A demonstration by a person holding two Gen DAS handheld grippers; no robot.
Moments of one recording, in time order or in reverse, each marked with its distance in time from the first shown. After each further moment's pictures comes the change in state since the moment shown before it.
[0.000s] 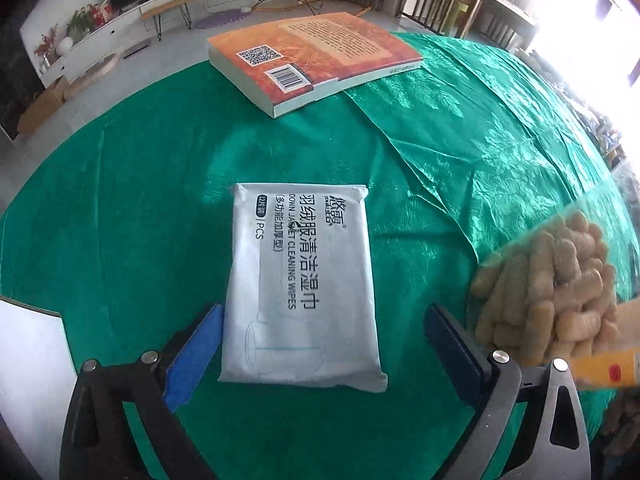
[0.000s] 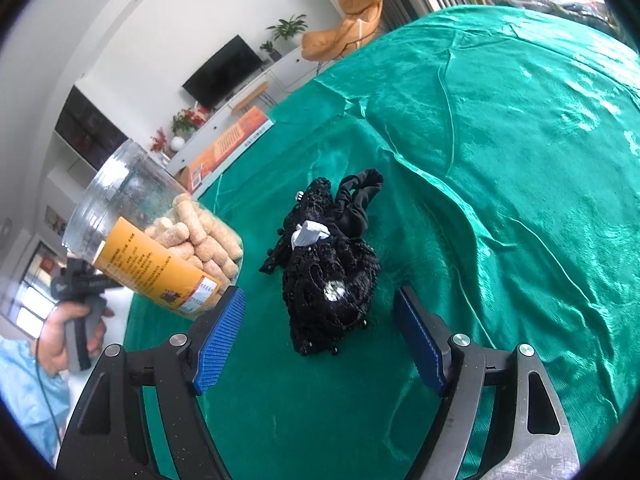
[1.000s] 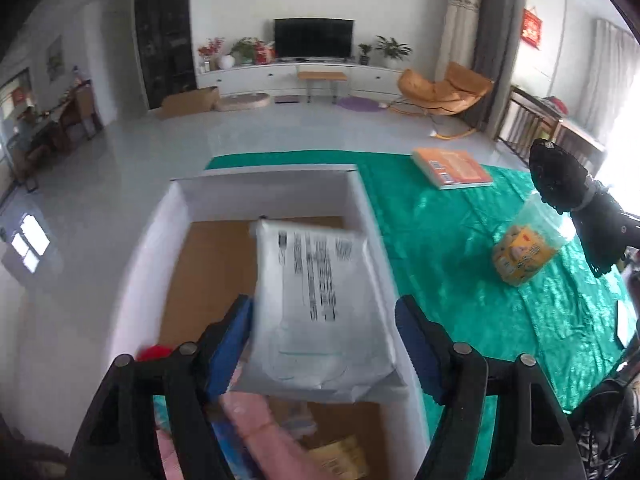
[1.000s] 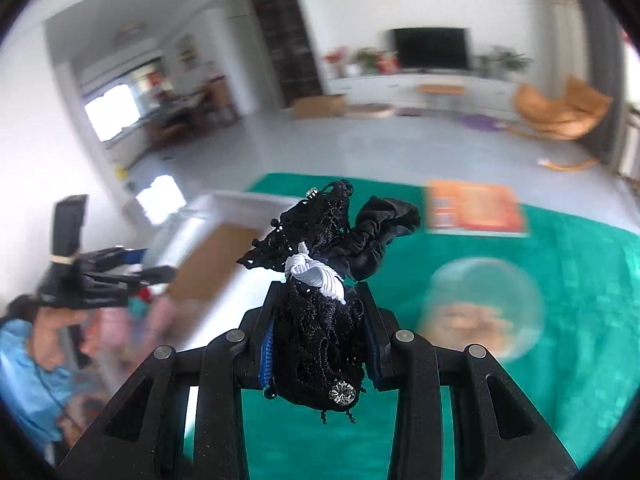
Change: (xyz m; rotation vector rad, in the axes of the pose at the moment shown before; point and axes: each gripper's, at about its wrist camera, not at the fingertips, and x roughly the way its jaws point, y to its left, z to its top) left arm -0.319 0.086 -0.287 -0.355 -0.389 0.285; right arm -0.063 0.354 -0.005 -0.743 0.220 0.405
